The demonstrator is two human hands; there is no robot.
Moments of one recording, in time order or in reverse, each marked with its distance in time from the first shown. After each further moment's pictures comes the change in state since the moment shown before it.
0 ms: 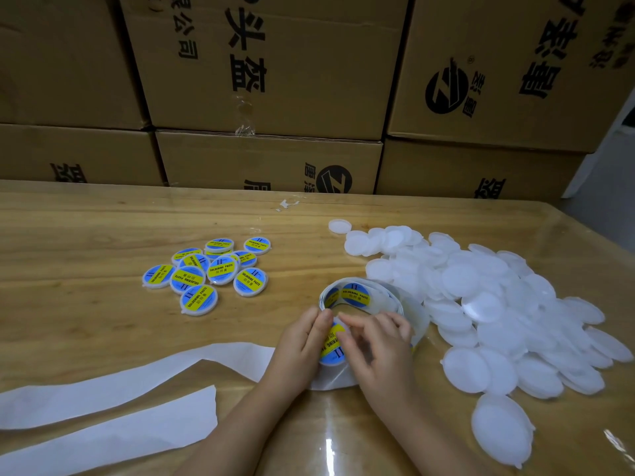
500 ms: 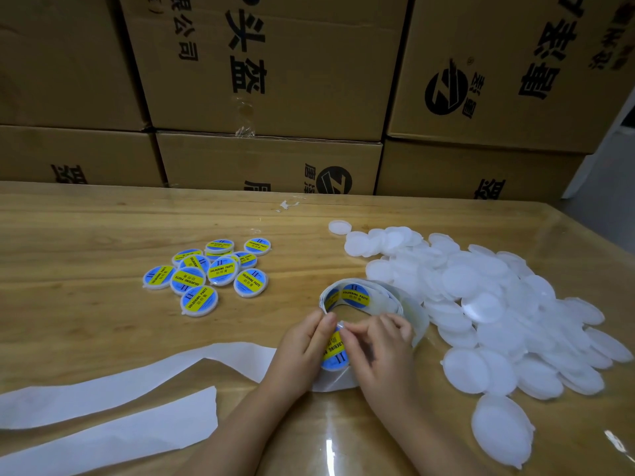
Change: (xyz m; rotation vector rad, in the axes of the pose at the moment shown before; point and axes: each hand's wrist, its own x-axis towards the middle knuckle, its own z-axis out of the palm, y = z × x) left_hand 0.000 -0.002 0.000 0.047 -0.022 0.006; right_hand -0.003 0.004 0.002 0.015 -0.002 0.031
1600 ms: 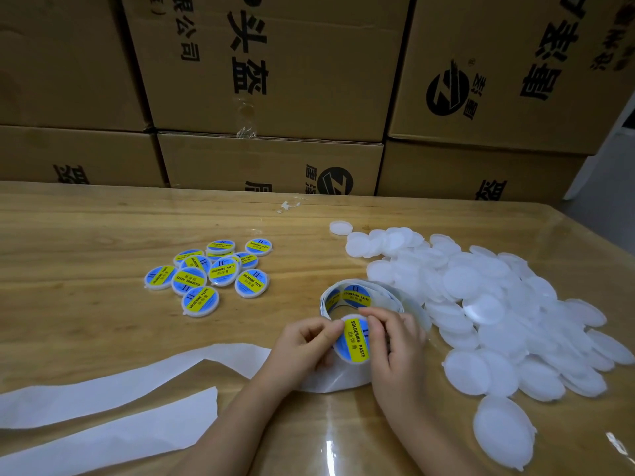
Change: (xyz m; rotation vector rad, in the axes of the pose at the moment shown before) left_hand 0.002 0.008 -0.009 -0.242 -0.175 -0.175; right_hand 0.003 -0.007 -0.008 0.070 0.136 0.184
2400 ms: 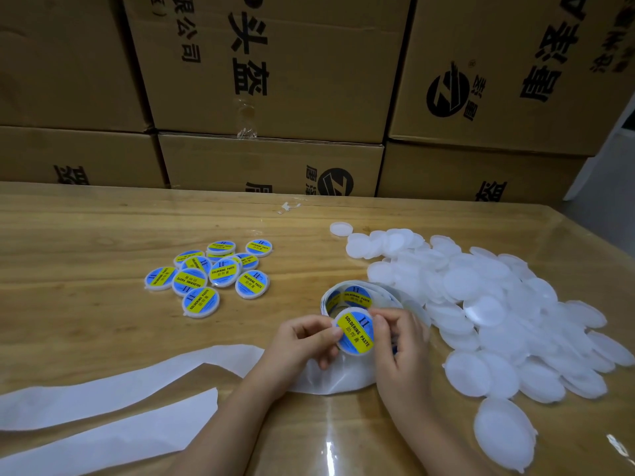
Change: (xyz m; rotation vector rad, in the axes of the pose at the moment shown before) left_hand 0.000 0.001 -0.009 -0.213 -0.045 -0.072; right_hand -0.001 0.008 -0.002 0.078 -0.027 0.104
